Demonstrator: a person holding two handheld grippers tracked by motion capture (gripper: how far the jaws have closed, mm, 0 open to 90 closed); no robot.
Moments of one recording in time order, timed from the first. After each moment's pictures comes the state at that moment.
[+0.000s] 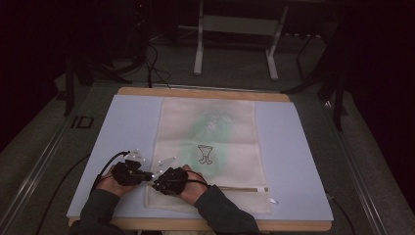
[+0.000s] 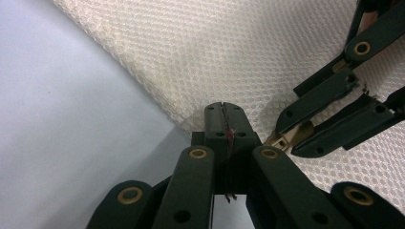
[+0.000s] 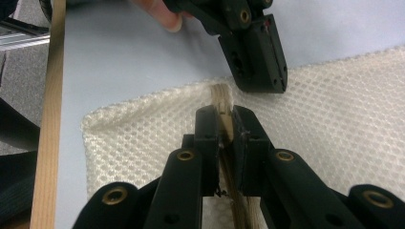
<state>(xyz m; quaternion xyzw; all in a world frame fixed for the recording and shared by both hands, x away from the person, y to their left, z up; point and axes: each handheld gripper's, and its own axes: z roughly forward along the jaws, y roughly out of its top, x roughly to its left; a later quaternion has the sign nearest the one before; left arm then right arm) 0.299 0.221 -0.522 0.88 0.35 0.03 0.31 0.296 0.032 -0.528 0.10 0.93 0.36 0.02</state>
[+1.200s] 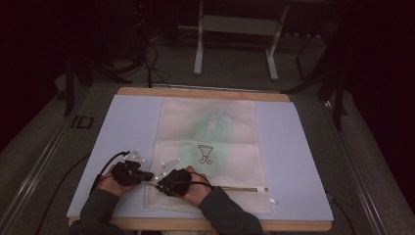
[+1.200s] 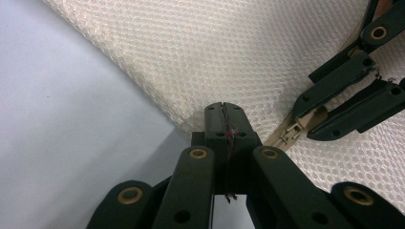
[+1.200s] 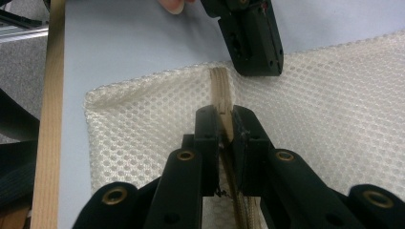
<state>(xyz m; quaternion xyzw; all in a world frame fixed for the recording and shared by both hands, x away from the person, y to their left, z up) 0.299 0.222 -0.524 0.88 0.34 0.03 0.32 0.292 0.022 -0.526 0.09 0.93 0.35 0.04</state>
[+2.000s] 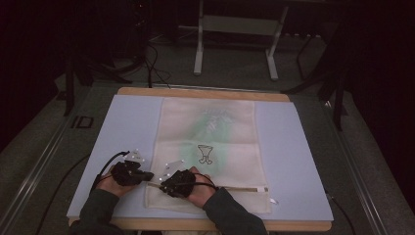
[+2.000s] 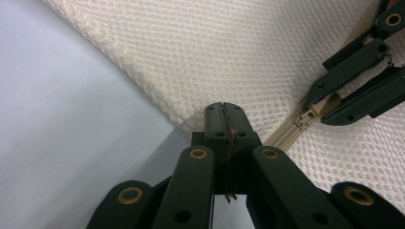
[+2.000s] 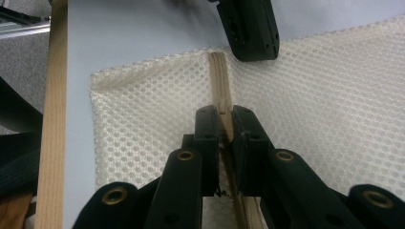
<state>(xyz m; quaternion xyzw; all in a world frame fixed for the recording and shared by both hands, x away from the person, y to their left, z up) 0.299 0.223 -0.524 0.88 0.34 0.03 0.32 0.289 0.011 -0.525 0.09 0.93 0.35 0.04</state>
